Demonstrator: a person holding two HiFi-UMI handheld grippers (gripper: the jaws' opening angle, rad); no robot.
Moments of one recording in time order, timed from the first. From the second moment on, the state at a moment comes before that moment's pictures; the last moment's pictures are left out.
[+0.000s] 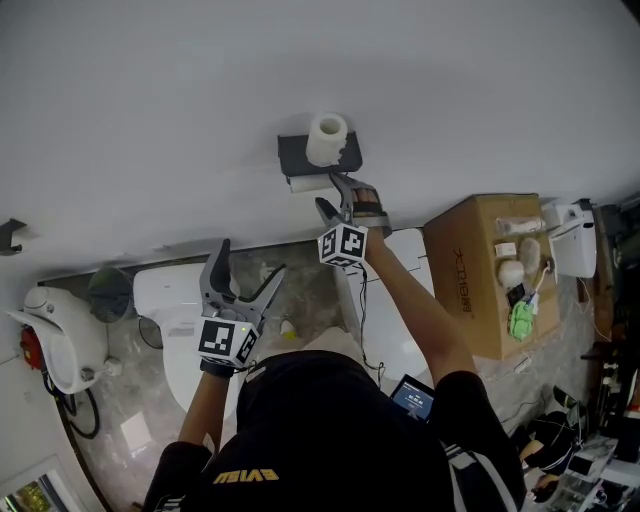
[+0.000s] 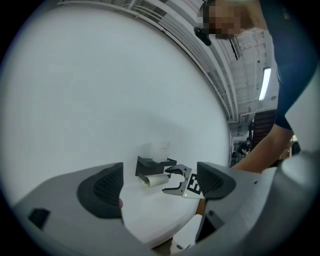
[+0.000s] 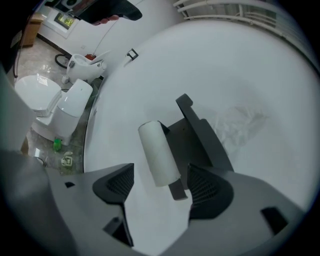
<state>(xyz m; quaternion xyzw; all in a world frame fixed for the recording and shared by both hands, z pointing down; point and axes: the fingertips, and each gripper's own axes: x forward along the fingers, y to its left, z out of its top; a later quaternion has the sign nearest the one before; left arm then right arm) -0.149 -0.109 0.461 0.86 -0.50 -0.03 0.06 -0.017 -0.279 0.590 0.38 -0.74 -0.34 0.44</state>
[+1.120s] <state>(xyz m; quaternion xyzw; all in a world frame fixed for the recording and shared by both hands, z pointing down) -0.165 -0.099 0.462 0.85 -0.52 -0.03 0.06 0.004 -0.286 0.581 0.41 -0.70 -0.35 0.46</state>
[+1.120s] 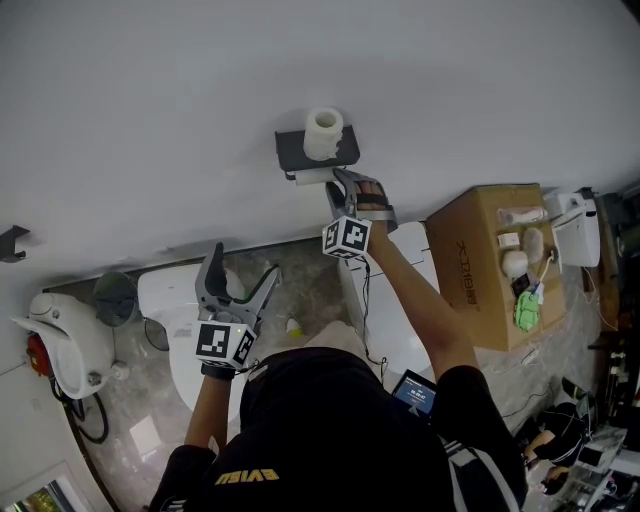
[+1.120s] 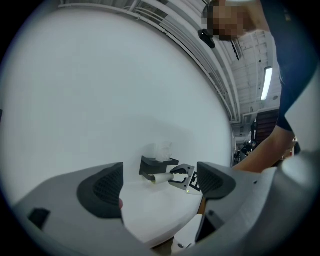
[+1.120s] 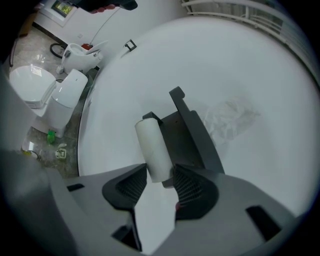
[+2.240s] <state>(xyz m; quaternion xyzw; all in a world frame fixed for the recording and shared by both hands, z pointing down) -0.159 -0.092 0.460 0.85 -0.52 -0.03 0.05 0.030 -0.283 0.575 0.42 -0.69 -0.36 0.48</state>
